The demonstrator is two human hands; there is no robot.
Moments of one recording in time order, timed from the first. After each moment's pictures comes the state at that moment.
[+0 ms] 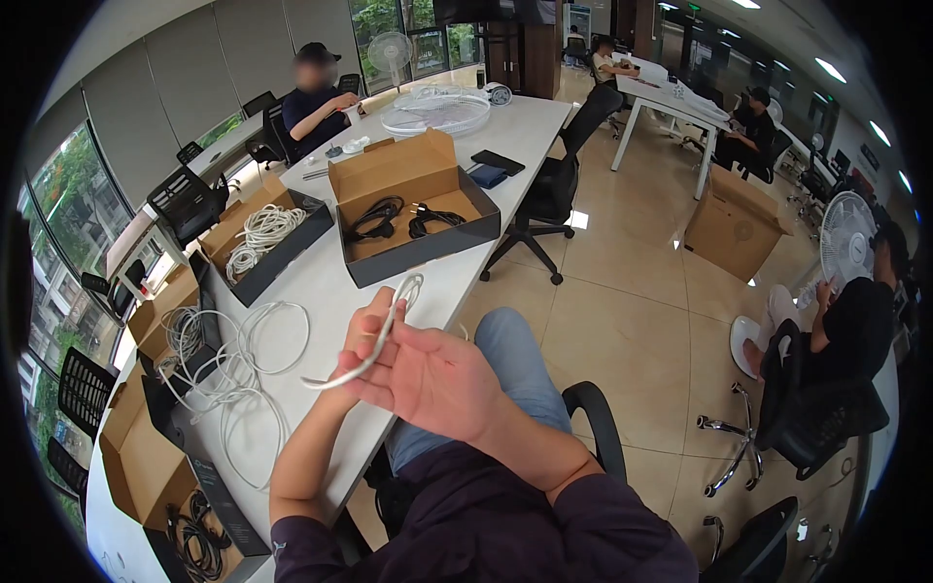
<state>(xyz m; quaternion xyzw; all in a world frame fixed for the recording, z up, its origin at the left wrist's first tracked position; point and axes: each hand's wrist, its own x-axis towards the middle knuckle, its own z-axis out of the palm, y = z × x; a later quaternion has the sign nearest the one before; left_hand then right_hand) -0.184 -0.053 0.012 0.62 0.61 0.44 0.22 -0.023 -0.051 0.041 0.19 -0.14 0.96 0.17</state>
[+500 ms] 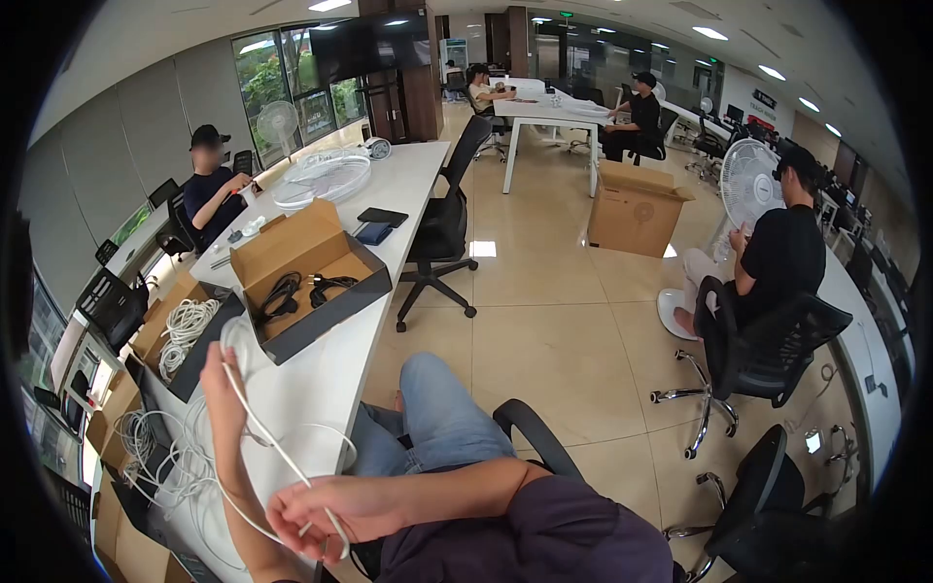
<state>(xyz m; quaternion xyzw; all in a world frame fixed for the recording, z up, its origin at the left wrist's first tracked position) -0.240 -0.057 0.052 0.60 0.64 0.47 -0.08 -0.014 -0.112 0.050 0.05 -0.31 0.95 -0.04</state>
